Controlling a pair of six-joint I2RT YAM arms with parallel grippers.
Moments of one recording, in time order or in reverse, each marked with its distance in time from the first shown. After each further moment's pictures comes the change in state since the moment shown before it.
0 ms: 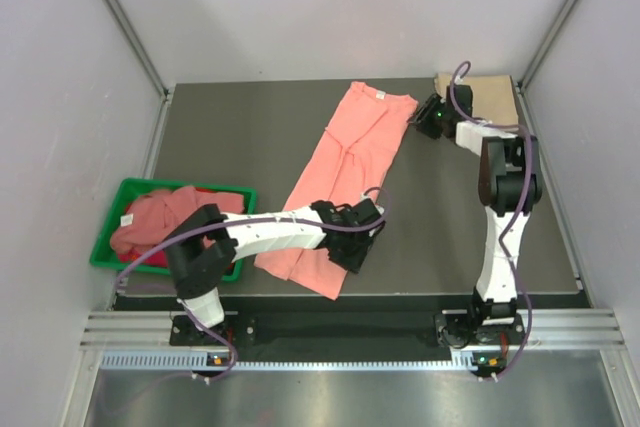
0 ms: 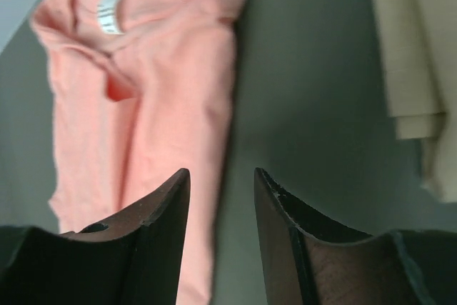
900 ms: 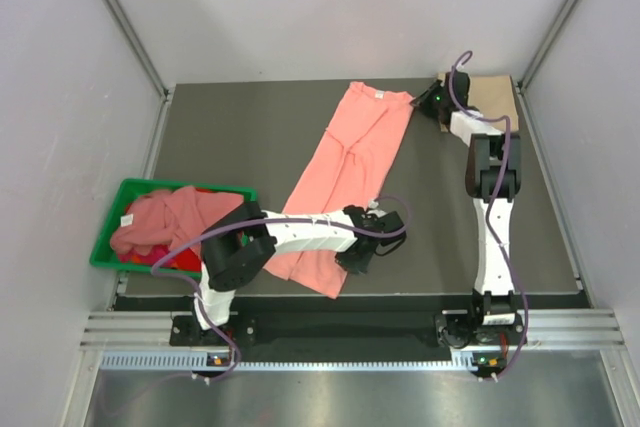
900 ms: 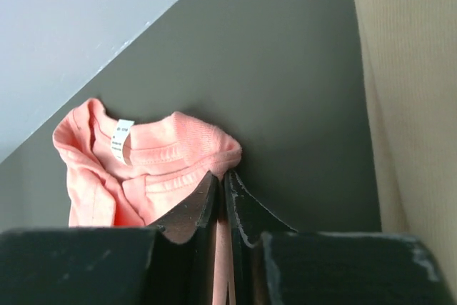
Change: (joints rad) left arm -0.097 0.235 0.190 -0.192 -0.262 -0.080; right arm -0.035 0.350 0.449 0.007 -0.010 0.060
